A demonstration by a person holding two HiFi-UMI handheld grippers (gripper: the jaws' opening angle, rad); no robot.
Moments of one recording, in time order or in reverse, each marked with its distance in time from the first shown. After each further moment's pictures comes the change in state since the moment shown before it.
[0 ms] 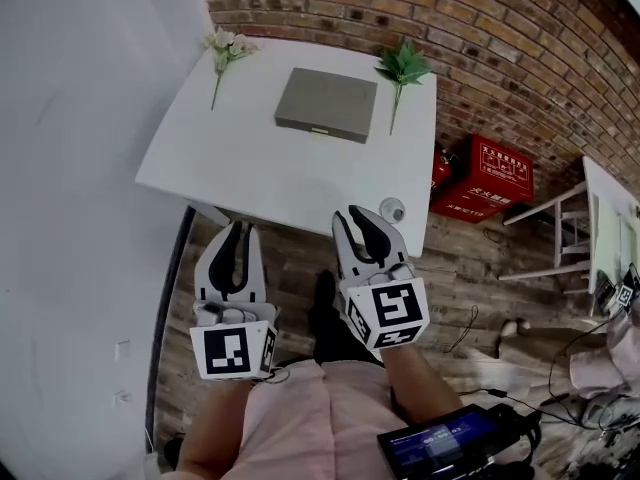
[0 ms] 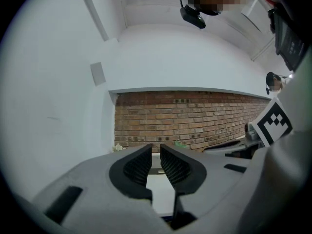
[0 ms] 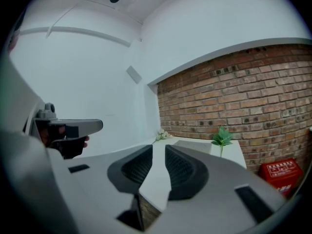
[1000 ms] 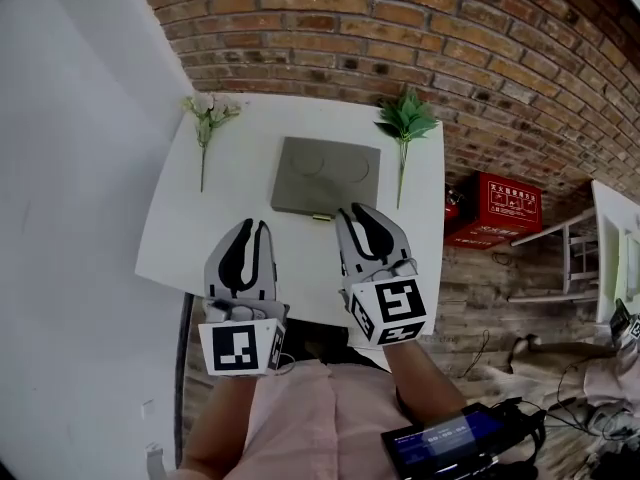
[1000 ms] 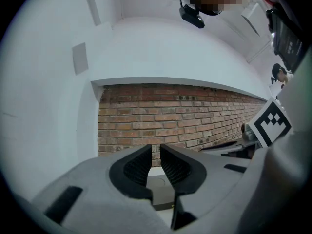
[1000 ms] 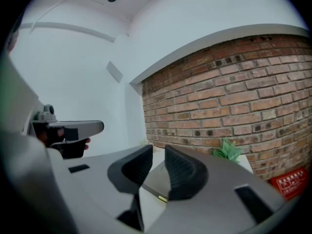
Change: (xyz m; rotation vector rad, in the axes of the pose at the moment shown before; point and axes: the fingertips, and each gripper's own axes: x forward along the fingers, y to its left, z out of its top) left arm 0.217 0.044 0.023 0.021 -0.027 -0.110; right arm 0.177 -0.102 0.062 0.028 -0.030 -0.077
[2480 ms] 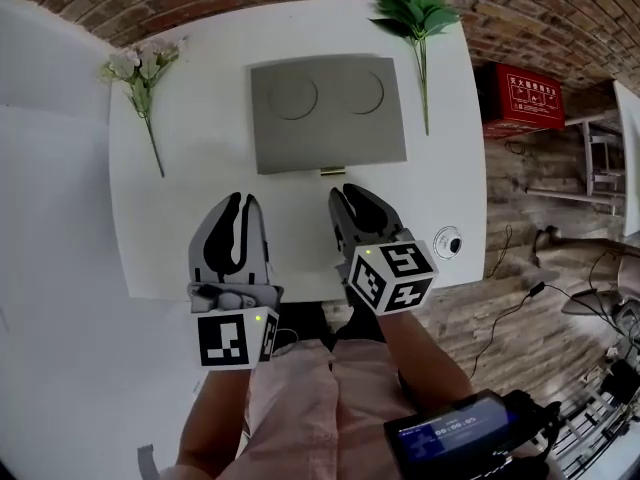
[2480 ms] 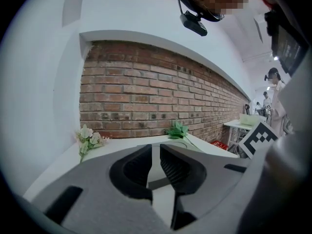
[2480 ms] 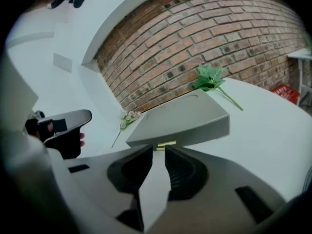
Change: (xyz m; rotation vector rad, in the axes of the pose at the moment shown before) left arm 0.064 0.035 -0.133 -0.045 0.267 -0.245; right arm 0.062 0.000 -0.193 0.512 0.311 -0.195
